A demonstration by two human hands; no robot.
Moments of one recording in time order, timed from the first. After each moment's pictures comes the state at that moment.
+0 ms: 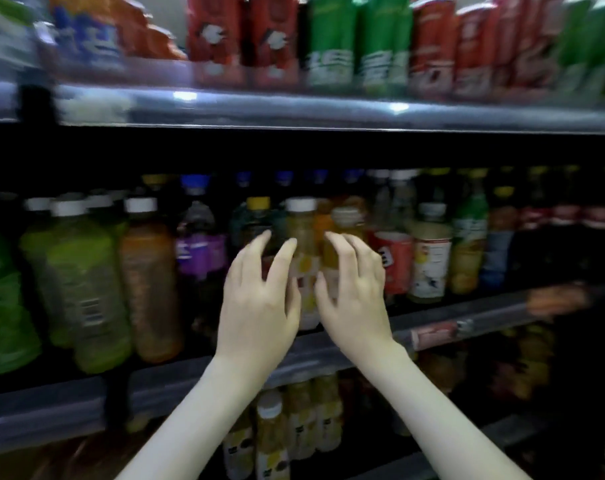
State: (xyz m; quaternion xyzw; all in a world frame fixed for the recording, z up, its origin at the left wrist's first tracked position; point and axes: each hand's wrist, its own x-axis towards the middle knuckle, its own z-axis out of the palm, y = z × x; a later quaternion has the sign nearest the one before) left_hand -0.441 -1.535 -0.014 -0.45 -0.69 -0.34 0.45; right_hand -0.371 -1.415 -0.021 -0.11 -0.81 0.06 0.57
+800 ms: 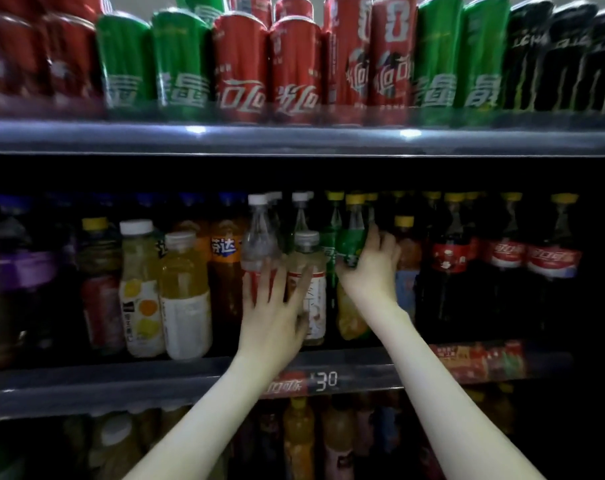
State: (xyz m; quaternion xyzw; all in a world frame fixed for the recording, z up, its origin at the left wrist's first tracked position) left_hand -0.363 -1.269 -0.041 -0.37 -0.81 -0.13 0.44; right_hand -0.293 -1.127 0.028 -0.20 -0.83 0.20 0.48
